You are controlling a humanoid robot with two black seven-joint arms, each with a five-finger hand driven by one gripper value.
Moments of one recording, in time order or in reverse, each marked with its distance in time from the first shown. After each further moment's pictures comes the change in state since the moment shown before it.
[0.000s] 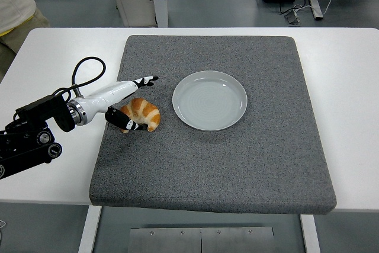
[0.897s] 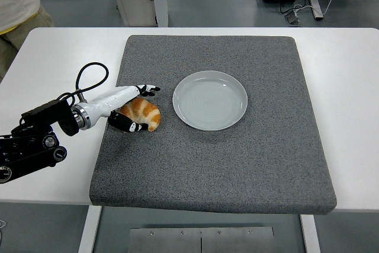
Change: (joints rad) left arm 0.024 -0.030 0.001 0.029 0.003 0.005 0.000; right arm 0.000 0.000 0.000 0.000 0.000 -0.001 0.000
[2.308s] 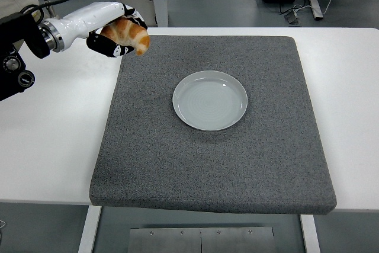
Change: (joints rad) left arm -0.392 0.124 -0.004 -0.005 -0.015 -0.146 -0.037; right arm 0.000 0.000 0.000 0.000 0.000 0.000 0.000
